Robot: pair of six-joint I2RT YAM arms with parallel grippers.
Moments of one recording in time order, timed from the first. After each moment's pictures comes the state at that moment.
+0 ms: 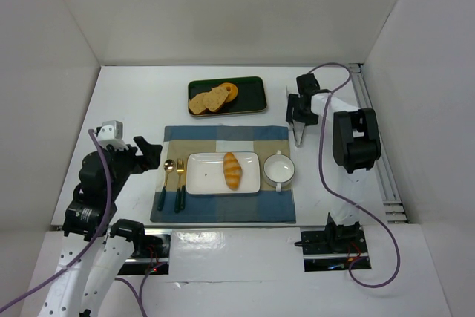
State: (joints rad) left arm -0.17 0.42 0.70 -0.55 -0.02 -0.36; right arm 0.13 2.03 1.41 -0.44 0.12 0.28
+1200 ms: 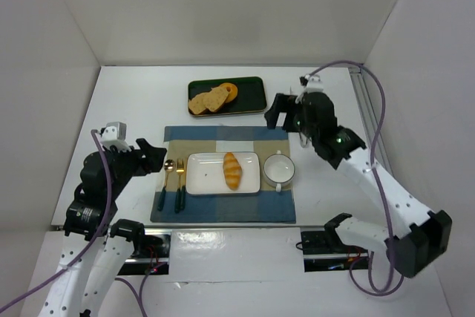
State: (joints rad) left arm -0.17 0.42 0.69 -0.55 0.06 -0.40; right arm 0.45 1.15 1.08 -0.35 0.12 0.43
